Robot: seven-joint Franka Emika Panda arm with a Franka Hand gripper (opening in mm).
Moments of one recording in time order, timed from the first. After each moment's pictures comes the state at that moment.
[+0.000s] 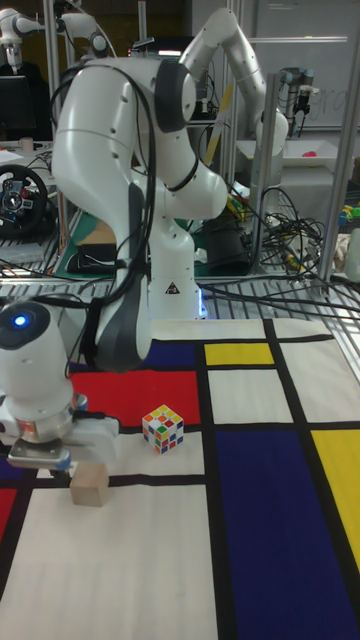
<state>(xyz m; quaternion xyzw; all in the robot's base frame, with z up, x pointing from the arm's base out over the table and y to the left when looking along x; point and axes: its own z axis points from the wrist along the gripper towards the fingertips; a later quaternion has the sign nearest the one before) 0.573 -0.178 0.088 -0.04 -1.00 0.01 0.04</state>
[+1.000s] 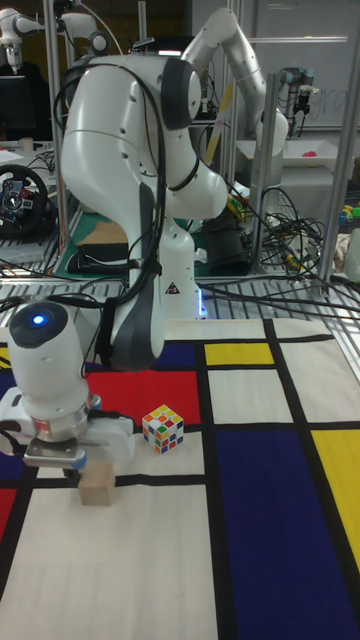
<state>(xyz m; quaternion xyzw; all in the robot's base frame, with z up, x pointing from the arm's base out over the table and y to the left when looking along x) 0.574 -0.157 0.081 -0.04 -1.00 0.01 0.03</state>
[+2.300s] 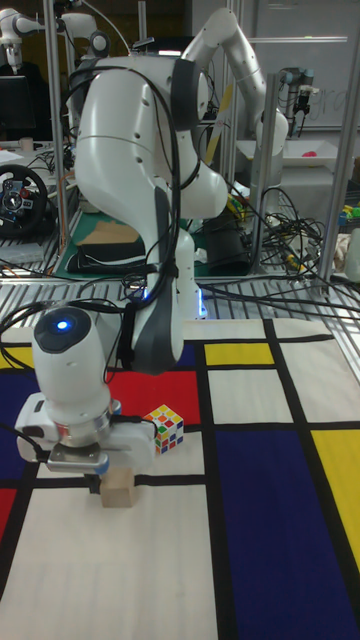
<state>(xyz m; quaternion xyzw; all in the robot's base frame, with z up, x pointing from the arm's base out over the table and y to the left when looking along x) 0.579 -0.122 0.072 -0.04 -1.00 0.00 0.03</state>
